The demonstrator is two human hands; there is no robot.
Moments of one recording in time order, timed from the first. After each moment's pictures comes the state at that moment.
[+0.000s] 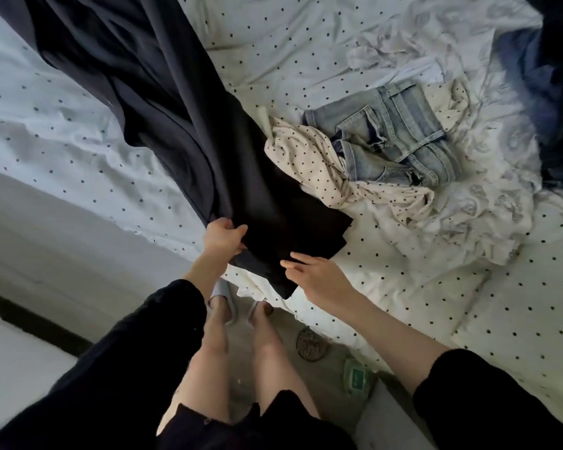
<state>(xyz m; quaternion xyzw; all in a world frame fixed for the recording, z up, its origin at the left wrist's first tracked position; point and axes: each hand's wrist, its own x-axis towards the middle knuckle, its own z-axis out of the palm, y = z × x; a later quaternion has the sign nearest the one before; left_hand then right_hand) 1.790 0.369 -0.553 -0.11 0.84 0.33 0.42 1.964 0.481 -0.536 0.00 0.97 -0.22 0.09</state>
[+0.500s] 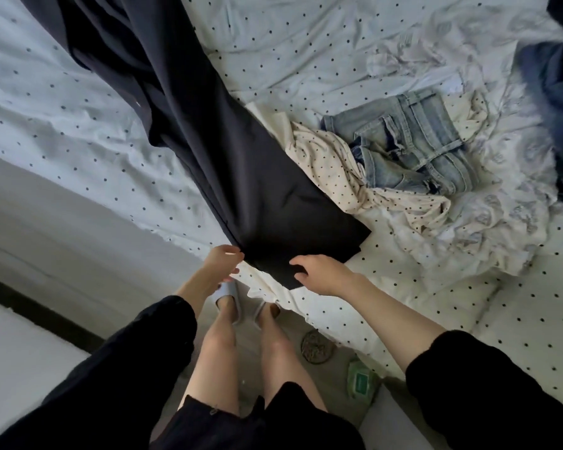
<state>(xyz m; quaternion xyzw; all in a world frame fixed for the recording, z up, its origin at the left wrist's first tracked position) 1.789 0.317 -0.552 -0.14 0.78 0.29 0.54 1.921 0.477 -0.544 0.18 0.82 -0.33 0.42</state>
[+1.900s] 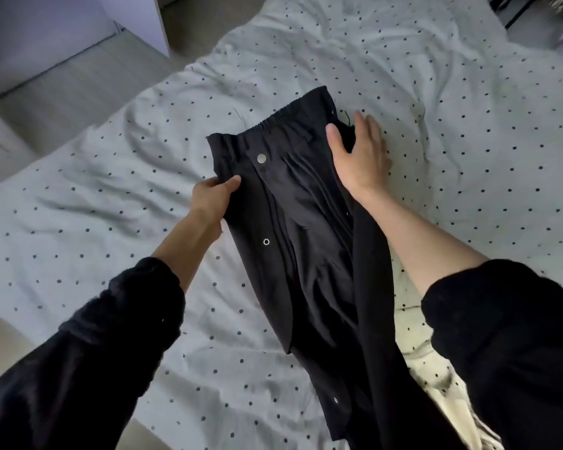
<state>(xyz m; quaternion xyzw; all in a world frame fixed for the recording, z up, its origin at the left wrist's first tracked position) 1.109 0.321 -0.503 -0.17 0.67 0.65 0.31 1.171 0.529 -0.460 0.35 0.91 -0.22 -0.07</state>
